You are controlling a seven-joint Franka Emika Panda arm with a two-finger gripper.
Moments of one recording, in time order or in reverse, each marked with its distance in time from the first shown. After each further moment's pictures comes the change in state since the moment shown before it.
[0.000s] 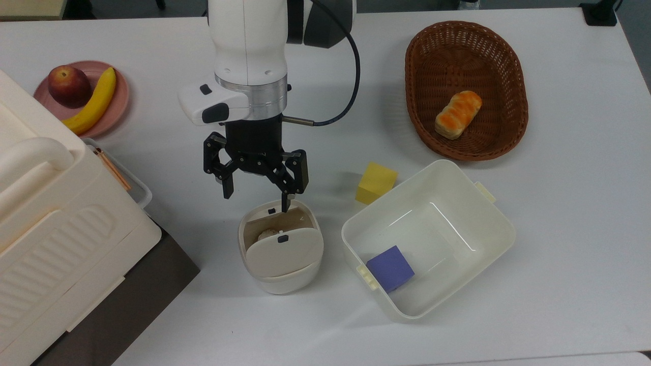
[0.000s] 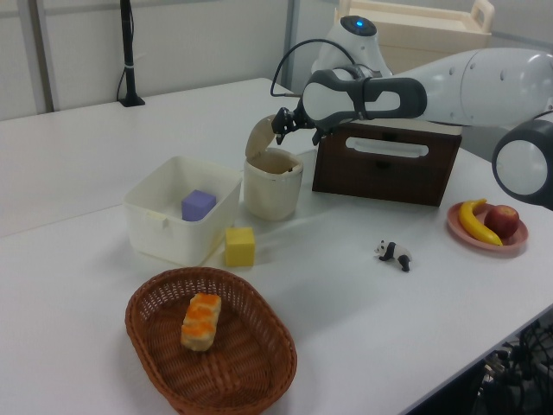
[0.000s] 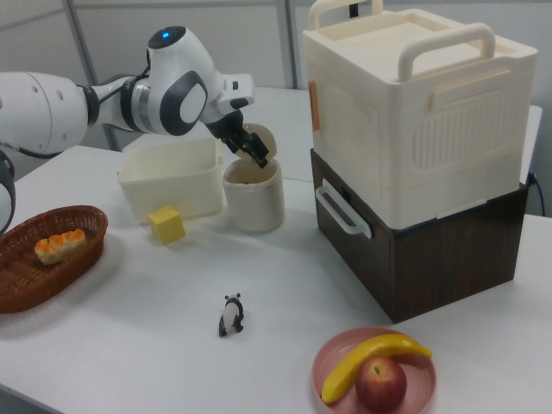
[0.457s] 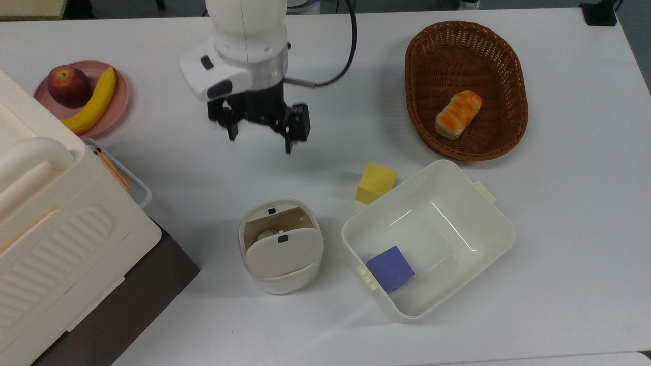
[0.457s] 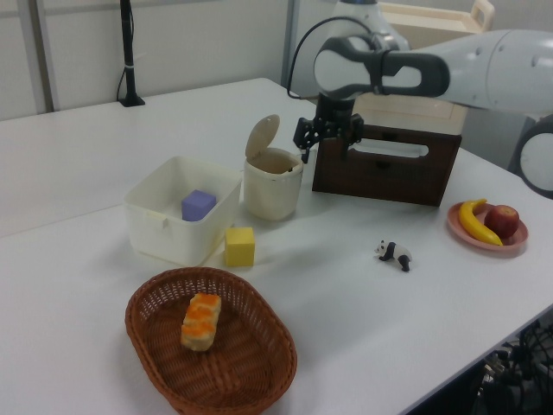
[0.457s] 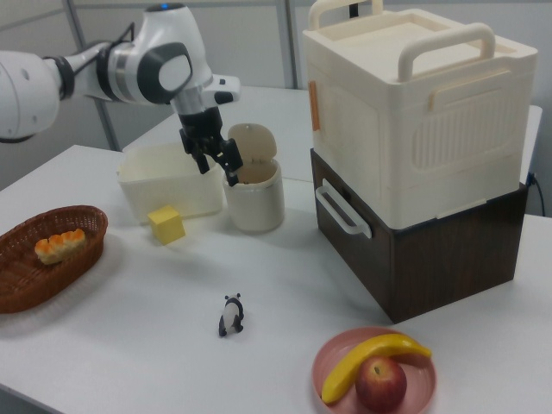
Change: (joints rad) arm 0.003 -0.108 0.002 0.008 0.001 -0.480 -0.059
